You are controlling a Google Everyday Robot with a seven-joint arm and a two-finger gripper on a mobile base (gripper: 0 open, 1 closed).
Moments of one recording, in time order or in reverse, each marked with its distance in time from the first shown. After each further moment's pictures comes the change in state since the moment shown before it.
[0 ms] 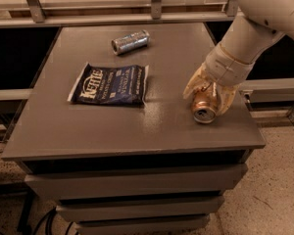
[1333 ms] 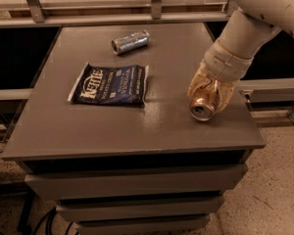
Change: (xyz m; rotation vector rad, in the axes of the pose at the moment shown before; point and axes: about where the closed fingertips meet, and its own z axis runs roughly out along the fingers) arm 0.002 -0.005 -0.005 -0.024 -0.011 -0.007
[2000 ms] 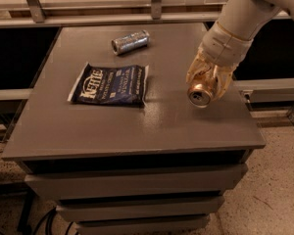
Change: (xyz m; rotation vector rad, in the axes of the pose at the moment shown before) arm 0.008 -0.020 -0.026 0.014 -0.008 0.008
